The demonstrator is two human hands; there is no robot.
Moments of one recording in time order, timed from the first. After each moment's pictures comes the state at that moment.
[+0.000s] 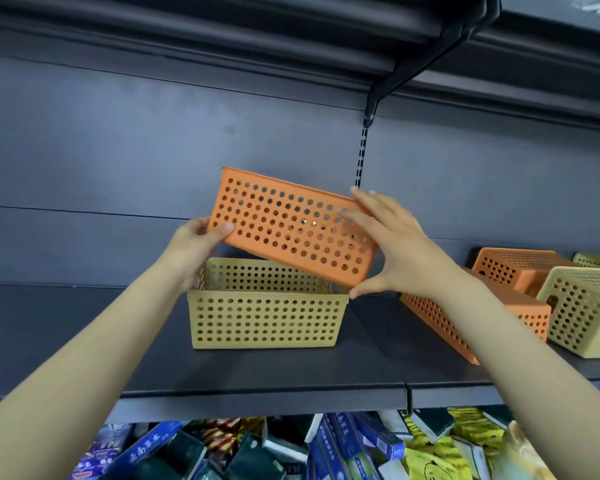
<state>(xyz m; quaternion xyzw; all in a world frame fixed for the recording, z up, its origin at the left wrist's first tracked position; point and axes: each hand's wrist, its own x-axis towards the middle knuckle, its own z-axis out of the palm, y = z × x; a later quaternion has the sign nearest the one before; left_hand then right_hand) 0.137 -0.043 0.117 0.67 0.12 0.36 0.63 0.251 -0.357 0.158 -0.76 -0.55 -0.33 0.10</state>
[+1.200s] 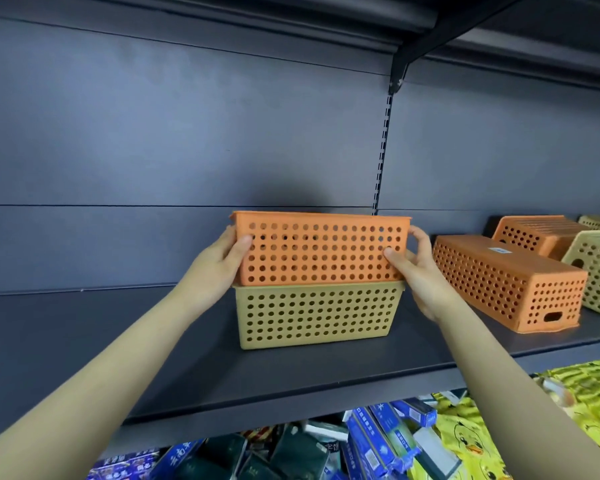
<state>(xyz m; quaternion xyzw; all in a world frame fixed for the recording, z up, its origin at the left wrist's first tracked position) 0.104 0.002 0.078 0.83 0.04 0.27 0.48 0.267 -0.282 0.063 -0.69 -0.26 -0.01 0.68</state>
